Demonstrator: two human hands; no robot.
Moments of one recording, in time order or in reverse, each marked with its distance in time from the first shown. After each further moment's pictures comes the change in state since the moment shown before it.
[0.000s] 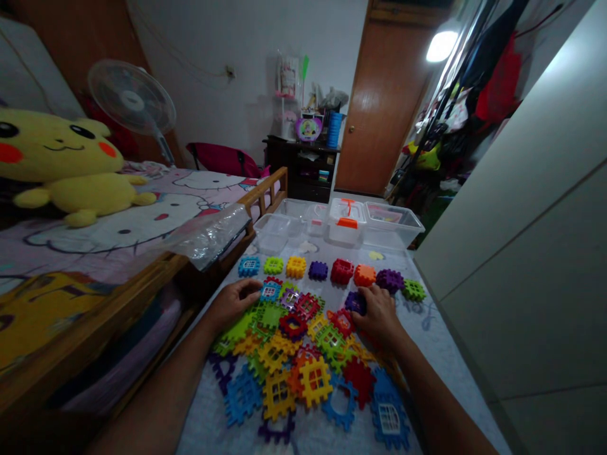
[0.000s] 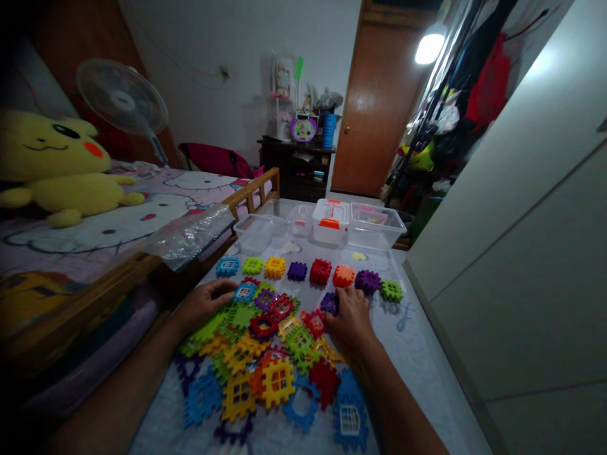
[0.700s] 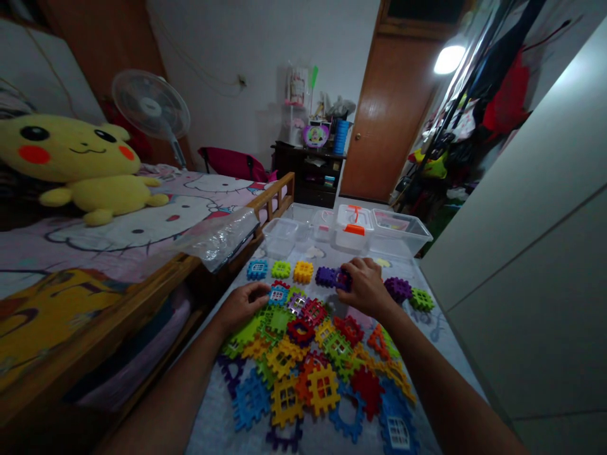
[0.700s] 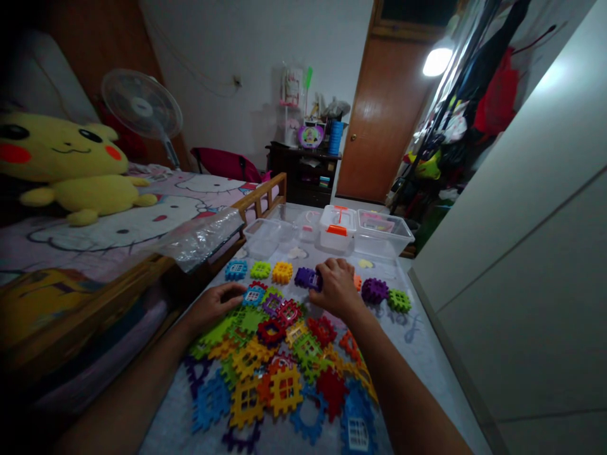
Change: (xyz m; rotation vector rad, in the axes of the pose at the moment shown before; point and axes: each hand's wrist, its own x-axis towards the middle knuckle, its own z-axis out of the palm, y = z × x) left_hand 0.001 -0.009 0.000 -0.018 -0.017 0.018; right_hand 0.052 -0.058 -0.061 -0.013 0.093 -0.353
